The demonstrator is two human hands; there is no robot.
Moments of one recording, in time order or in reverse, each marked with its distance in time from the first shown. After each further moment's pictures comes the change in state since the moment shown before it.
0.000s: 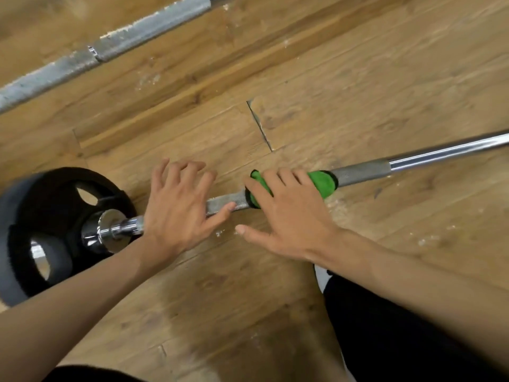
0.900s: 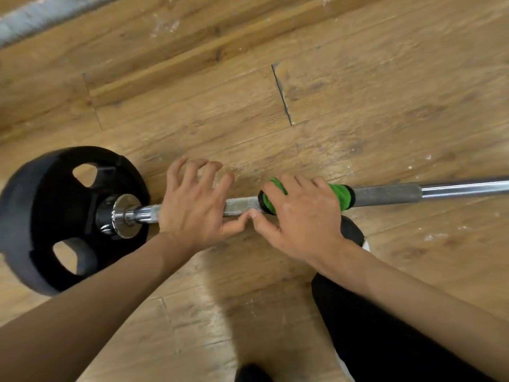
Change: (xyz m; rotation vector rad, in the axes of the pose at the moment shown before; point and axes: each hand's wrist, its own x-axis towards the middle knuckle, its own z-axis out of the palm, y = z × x) left_hand -0.044 0.029 0.014 0.026 -0.006 -0.003; right_hand -0.026 -0.023 0.015 0.045 -0.025 0.085
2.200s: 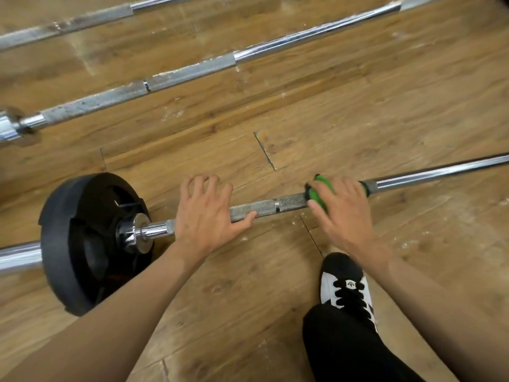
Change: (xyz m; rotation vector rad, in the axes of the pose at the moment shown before) left_hand 0.018 -0.013 -0.006 0.038 0.129 -0.082; right_hand -0.028 0.064 0.002 -0.058 0.291 0.247
